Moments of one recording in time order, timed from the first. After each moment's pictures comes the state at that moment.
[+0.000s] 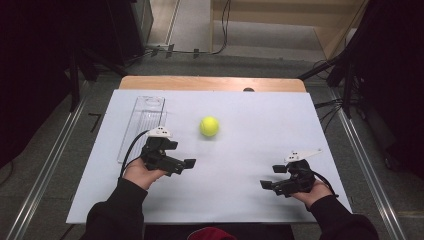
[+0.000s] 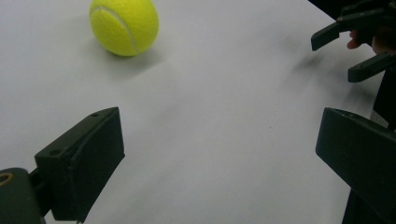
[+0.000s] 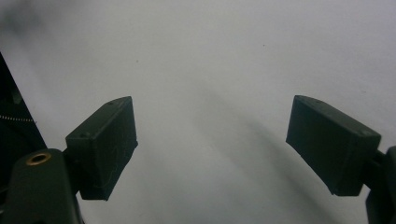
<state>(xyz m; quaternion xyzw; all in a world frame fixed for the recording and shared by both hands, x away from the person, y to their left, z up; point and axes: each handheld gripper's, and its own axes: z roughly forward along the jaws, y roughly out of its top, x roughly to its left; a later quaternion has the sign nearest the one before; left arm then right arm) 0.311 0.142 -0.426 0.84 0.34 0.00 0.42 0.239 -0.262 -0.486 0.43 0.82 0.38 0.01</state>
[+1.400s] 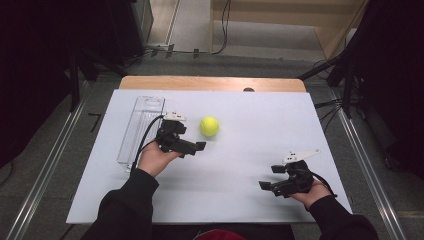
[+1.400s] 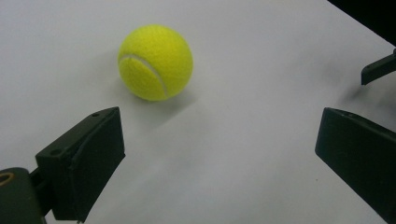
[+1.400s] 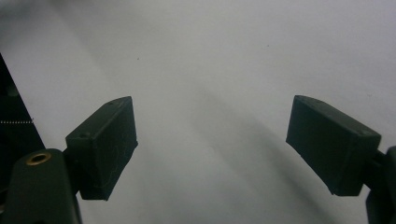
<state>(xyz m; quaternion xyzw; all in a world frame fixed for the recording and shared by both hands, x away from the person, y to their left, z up) 0.356 0.110 -0.430 0.84 0.35 0.04 0.40 0.239 -0.259 -0.487 0.43 0.82 0.38 0.01</state>
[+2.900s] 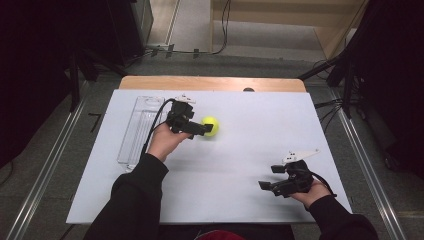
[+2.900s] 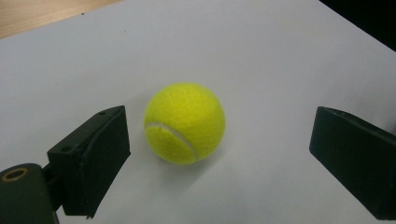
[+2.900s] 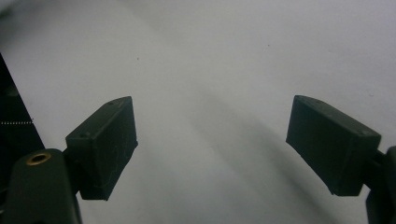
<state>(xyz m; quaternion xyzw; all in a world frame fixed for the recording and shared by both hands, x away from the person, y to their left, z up) 0.408 0.083 -0.427 0.84 0.35 0.05 0.40 0.239 -0.258 -0.488 0.43 0.82 0.37 0.01</state>
